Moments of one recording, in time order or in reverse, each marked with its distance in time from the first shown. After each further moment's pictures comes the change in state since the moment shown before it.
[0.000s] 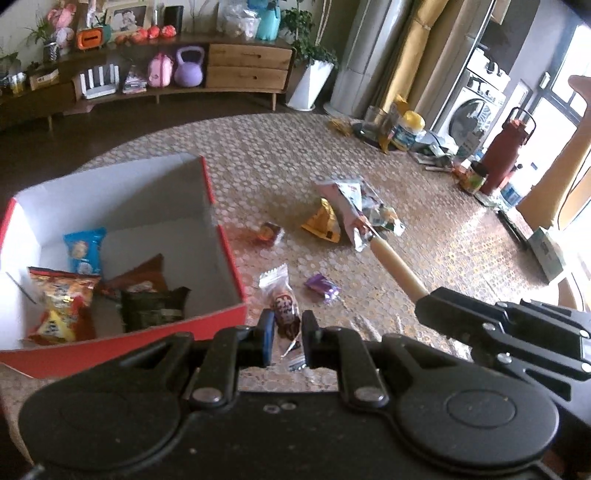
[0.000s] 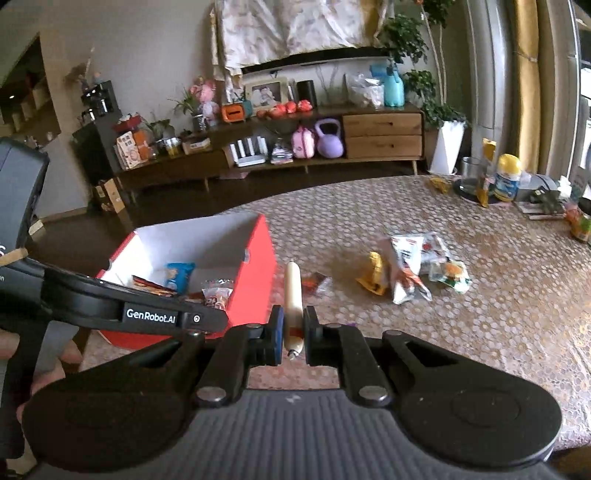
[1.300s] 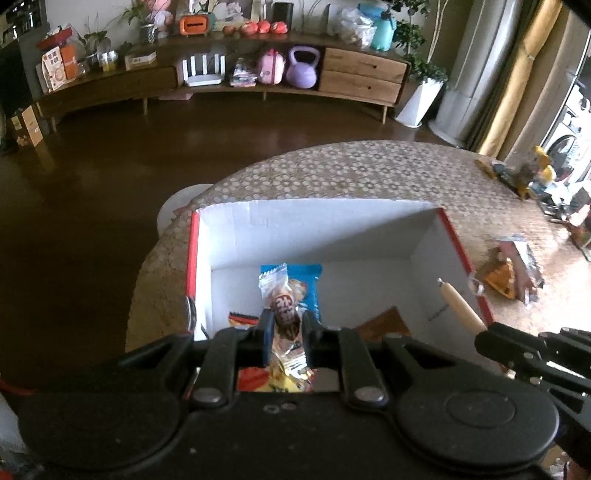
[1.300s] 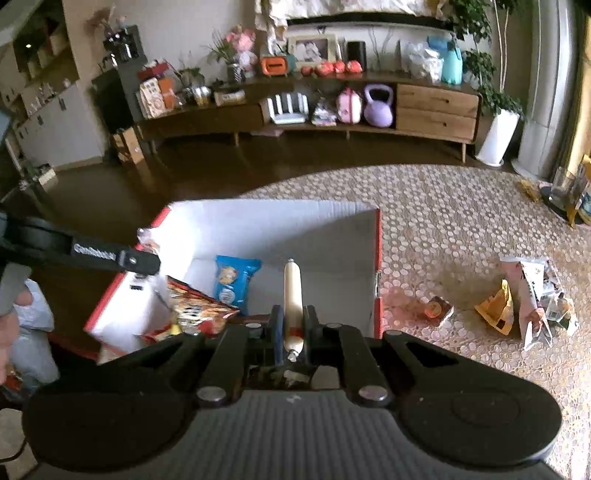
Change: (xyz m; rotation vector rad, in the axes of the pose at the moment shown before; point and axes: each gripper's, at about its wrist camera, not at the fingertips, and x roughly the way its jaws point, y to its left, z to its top) left arm 0.002 0.201 0.050 -0.134 0.009 0.240; right arm 0.149 0.113 0.039 -0.093 0.158 0.018
